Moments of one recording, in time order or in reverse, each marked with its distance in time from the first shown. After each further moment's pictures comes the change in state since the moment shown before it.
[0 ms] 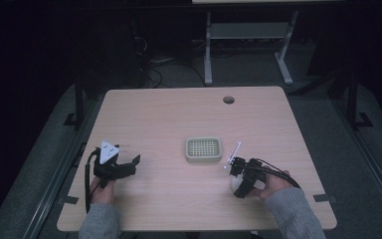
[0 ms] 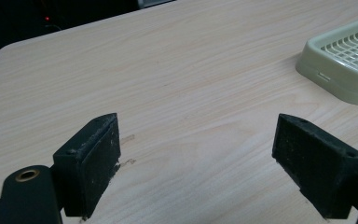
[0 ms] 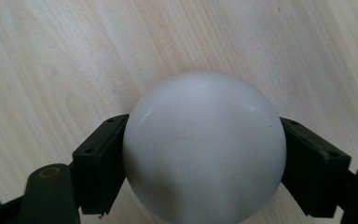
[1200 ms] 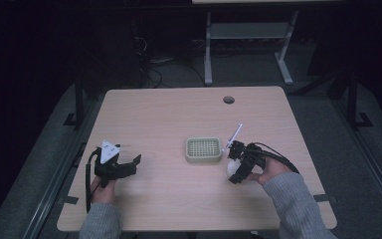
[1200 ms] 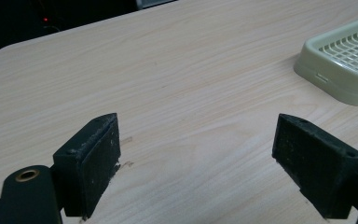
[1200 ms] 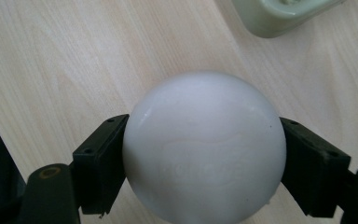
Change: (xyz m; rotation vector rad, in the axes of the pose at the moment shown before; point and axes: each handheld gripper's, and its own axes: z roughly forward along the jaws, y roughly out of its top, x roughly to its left) left arm -0.002 0.001 0.001 0.000 -0.003 -0.002; right arm -0.017 0.023 -0.038 -0.080 0.031 0.004
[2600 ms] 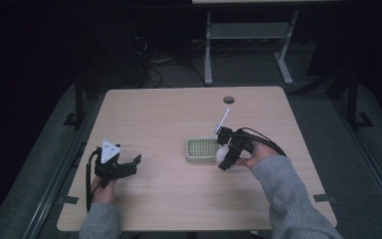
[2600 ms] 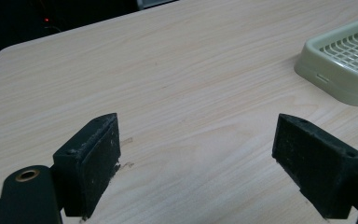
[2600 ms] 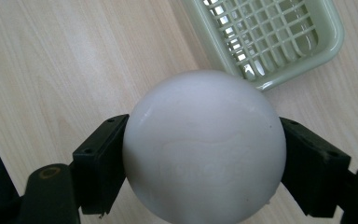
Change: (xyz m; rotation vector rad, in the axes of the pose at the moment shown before) left arm 0.000 0.001 0.000 0.002 0.002 -0.003; right arm -0.013 0.046 -0.011 -0.002 0.007 -0.036
